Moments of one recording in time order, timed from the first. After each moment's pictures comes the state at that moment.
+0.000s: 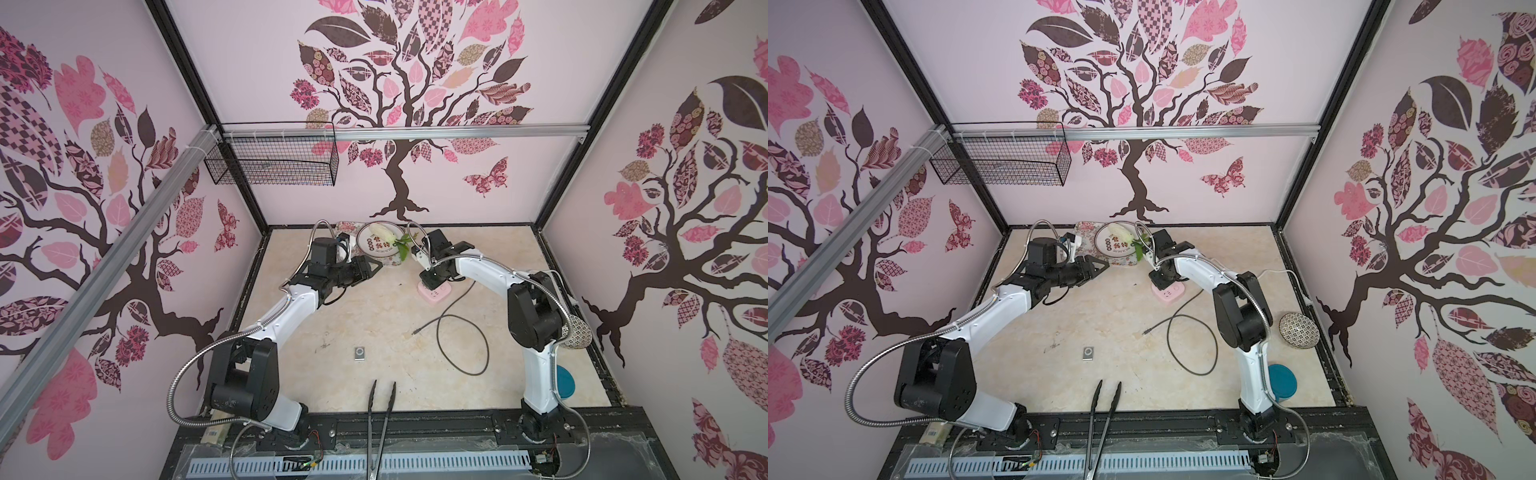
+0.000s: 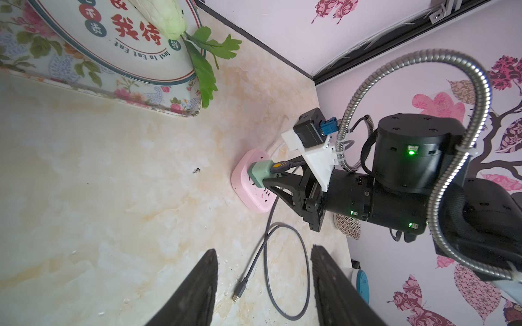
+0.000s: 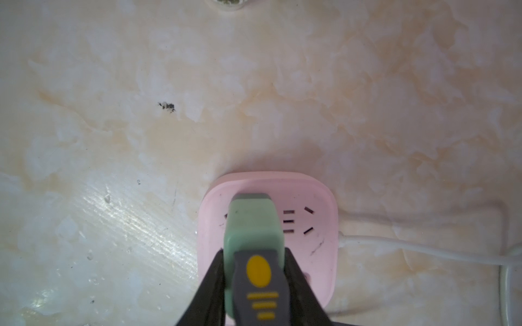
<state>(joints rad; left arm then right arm) -0.25 1.50 1.06 -0.13 0.59 -0.63 0.50 2.08 1.66 -0.74 0.04 -0.18</state>
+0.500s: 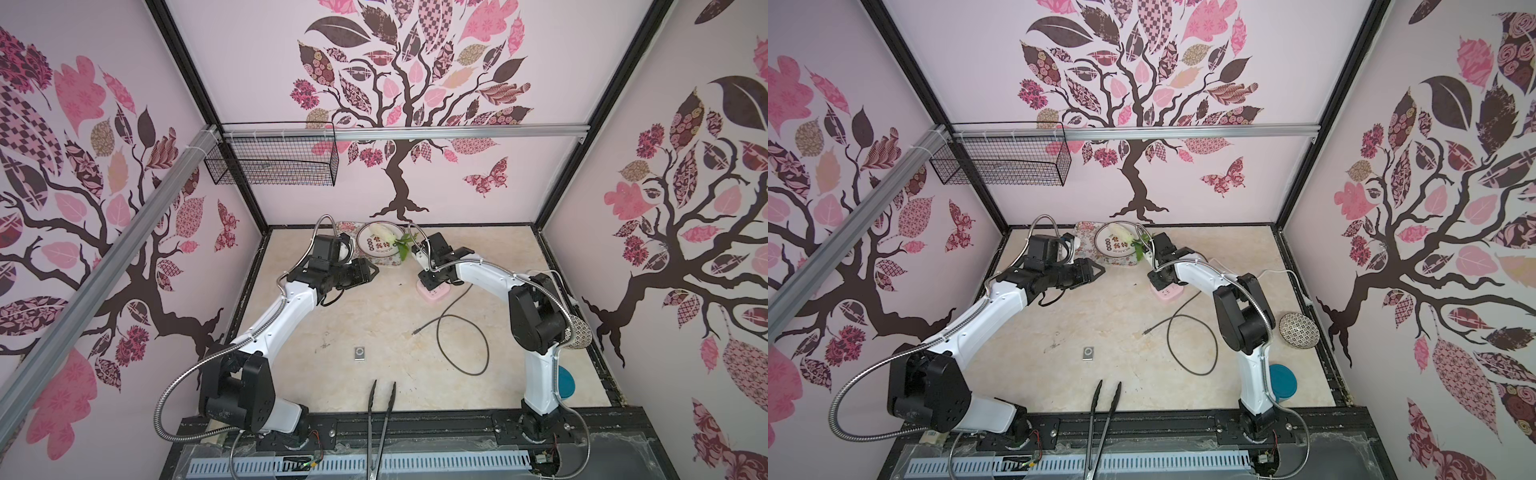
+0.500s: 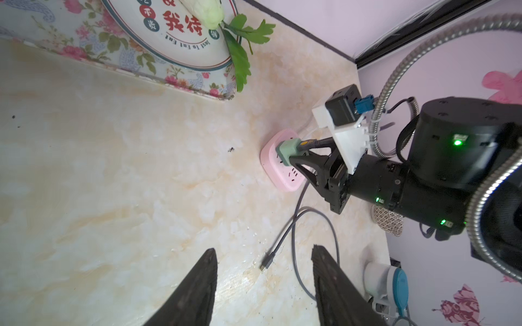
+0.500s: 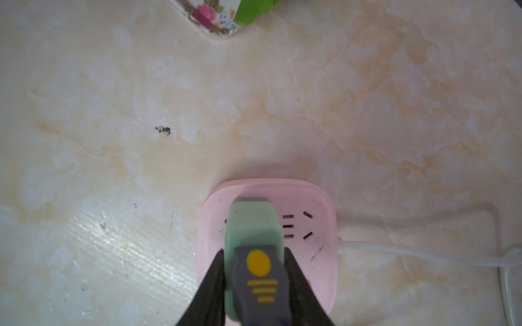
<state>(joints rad) -0.31 1.46 1.18 -0.49 0.40 -0.50 0.51 2.04 1.56 -0.60 0.06 -0.12</state>
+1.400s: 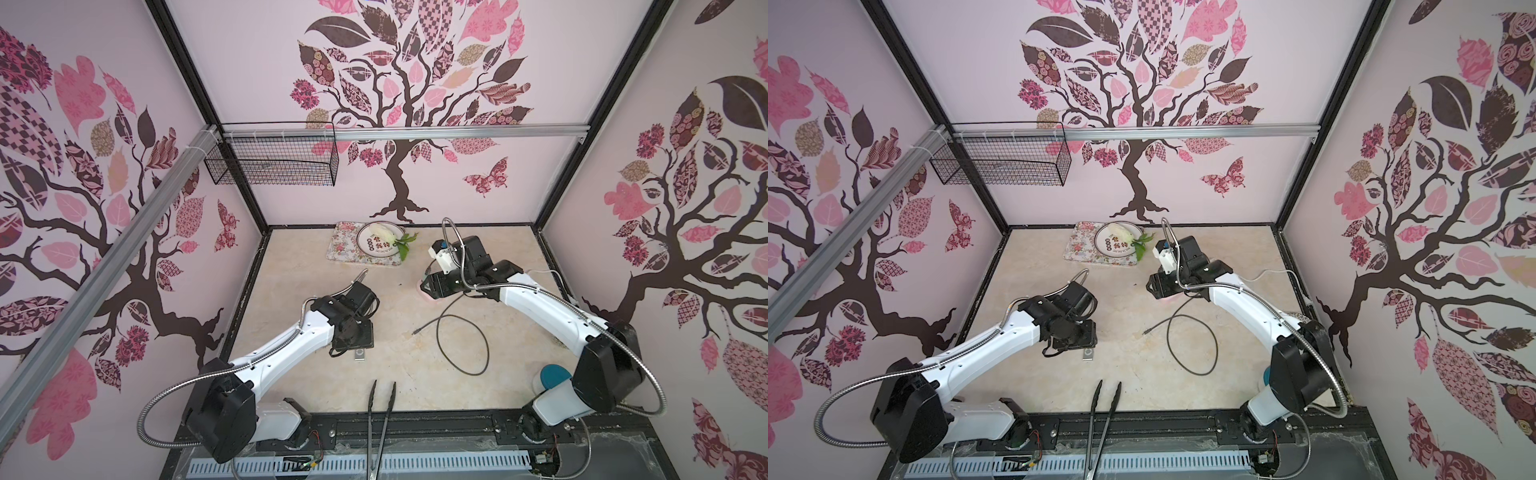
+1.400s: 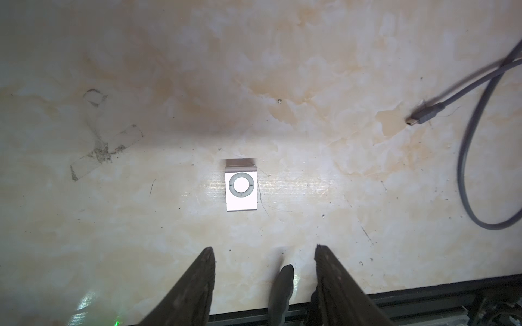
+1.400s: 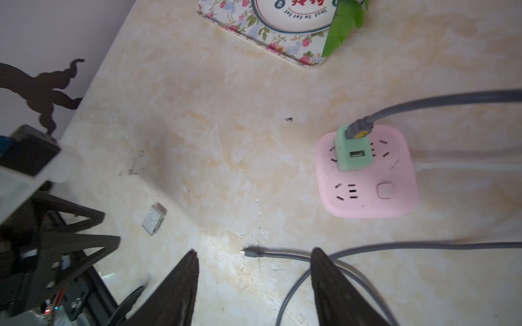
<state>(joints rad) -0.65 1.34 0.95 -0.96 0.00 -0.69 0.51 1.52 1.21 -0.53 -0.34 0.22</state>
